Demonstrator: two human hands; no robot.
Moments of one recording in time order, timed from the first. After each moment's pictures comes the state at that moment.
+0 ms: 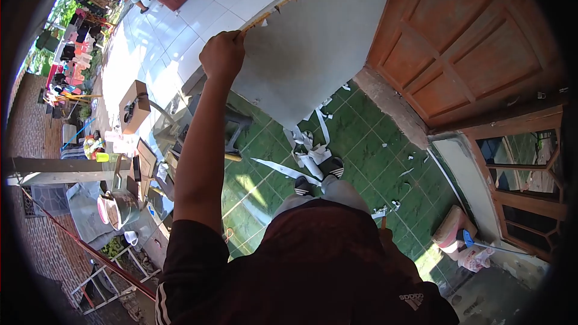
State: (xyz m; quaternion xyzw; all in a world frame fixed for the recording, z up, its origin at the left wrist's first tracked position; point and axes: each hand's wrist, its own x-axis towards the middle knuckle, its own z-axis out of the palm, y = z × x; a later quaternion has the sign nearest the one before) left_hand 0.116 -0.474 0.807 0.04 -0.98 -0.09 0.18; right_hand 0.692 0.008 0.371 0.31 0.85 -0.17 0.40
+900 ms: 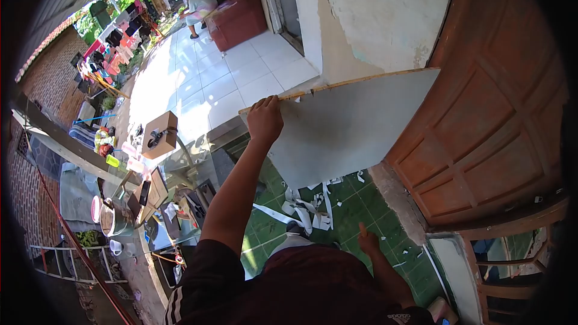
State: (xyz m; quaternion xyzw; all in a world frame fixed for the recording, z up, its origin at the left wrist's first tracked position) left_hand 0.019 -0.527 0.777 -0.01 -0.94 -0.11 0.31; right_hand 0.285 -0.090 0.443 0.14 0.92 -0.30 0.23
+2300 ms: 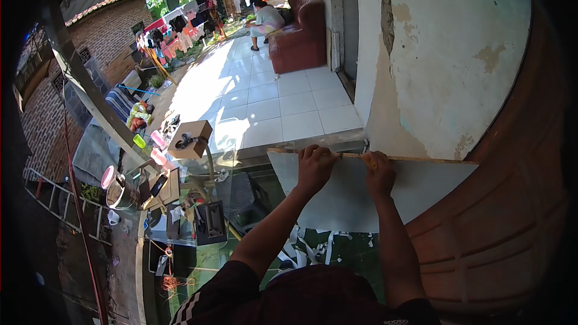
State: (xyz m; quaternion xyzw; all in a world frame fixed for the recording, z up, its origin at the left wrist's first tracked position) left_hand -0.053 -0.479 0.762 -0.06 -0.87 -0.12 0.46; right_hand -0.137 -0.263 0.752 -0.27 0.82 -0.41 -0.28
